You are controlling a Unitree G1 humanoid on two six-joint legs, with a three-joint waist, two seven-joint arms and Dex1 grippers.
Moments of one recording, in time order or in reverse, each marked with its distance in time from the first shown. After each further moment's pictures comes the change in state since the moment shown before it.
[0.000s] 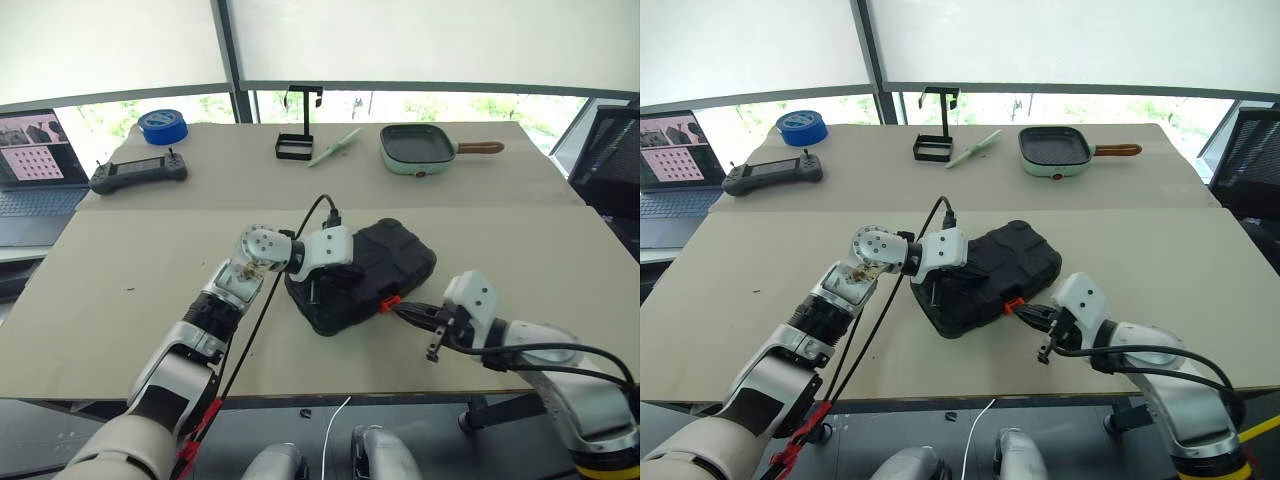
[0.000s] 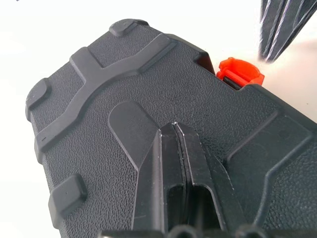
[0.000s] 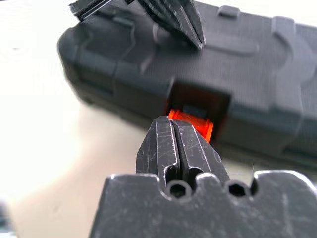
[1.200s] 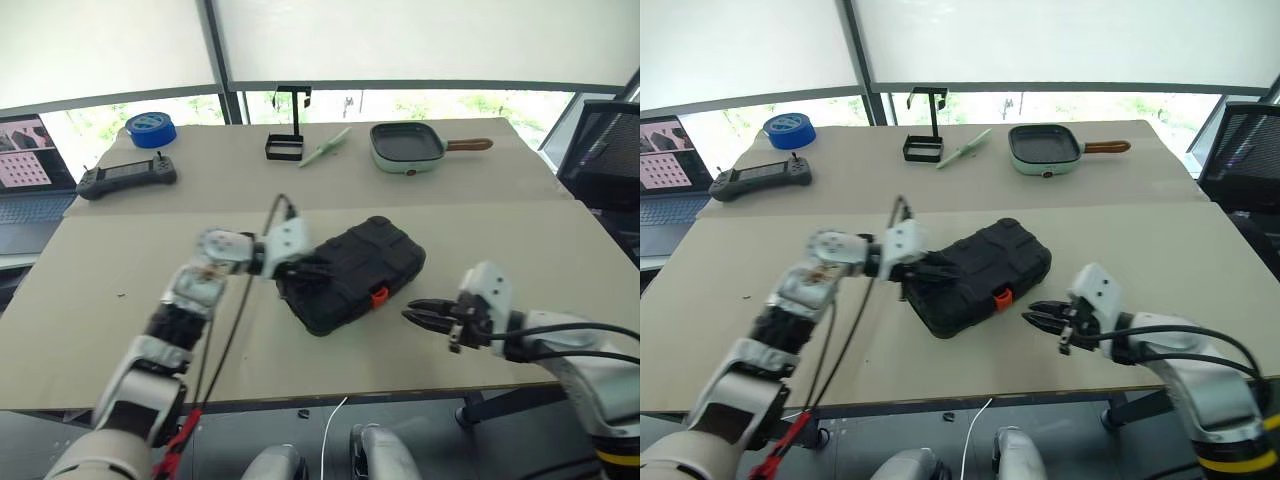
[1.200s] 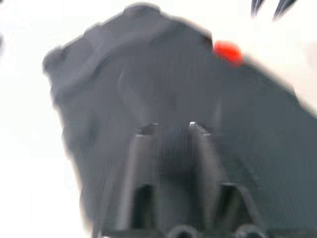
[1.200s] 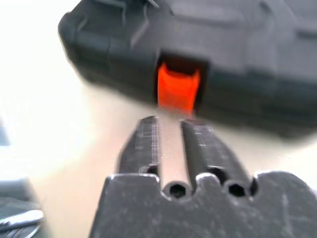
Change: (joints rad) left arm 0.167 0.262 0.196 -0.182 -0.181 0.204 -0.092; right arm -0.039 -0.116 -0.095 0.065 0.108 0.082 0.146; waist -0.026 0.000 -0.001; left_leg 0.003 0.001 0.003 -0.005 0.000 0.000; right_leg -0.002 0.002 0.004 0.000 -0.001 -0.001
